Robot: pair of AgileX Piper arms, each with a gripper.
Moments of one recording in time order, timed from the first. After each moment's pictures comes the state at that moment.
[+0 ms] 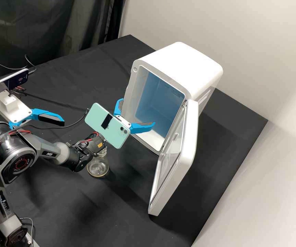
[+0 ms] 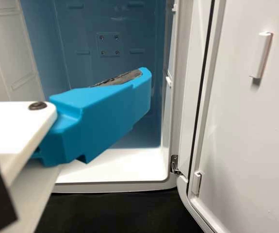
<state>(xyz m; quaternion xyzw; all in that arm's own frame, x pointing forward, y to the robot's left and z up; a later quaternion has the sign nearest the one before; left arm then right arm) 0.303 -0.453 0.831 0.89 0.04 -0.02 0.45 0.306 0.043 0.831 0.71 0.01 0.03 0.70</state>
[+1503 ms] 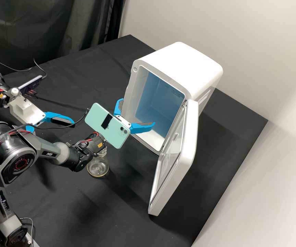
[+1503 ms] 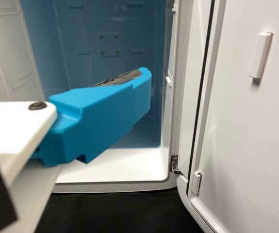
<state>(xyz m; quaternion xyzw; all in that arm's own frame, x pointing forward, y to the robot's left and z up) 0.315 -0.395 0.831 0.88 0.08 -0.01 0.48 0.306 0.043 0.831 0.71 0.01 0.03 0.70</state>
